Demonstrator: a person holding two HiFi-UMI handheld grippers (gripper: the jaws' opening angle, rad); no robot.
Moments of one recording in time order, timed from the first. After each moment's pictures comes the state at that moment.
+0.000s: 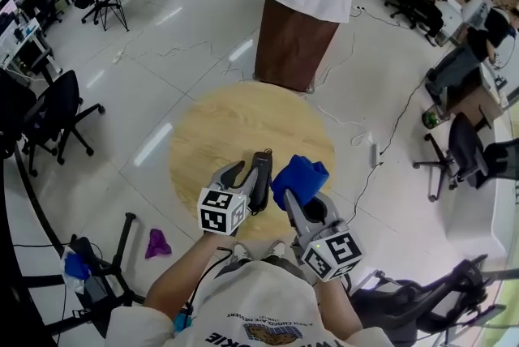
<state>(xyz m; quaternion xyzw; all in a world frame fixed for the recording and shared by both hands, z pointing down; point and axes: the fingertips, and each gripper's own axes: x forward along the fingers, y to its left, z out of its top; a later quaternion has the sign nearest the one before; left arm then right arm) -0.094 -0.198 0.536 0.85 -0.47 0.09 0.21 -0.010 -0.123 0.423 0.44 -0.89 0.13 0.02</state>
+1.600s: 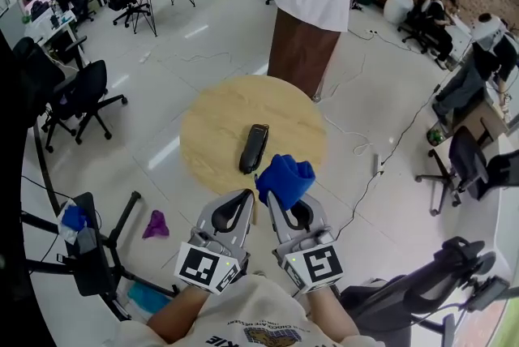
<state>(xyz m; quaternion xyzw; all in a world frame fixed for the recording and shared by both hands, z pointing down) -0.041 0.052 0.357 0.86 -0.51 -0.06 0.03 0.004 0.040 0.357 0.40 -0.92 0.01 -0.01</state>
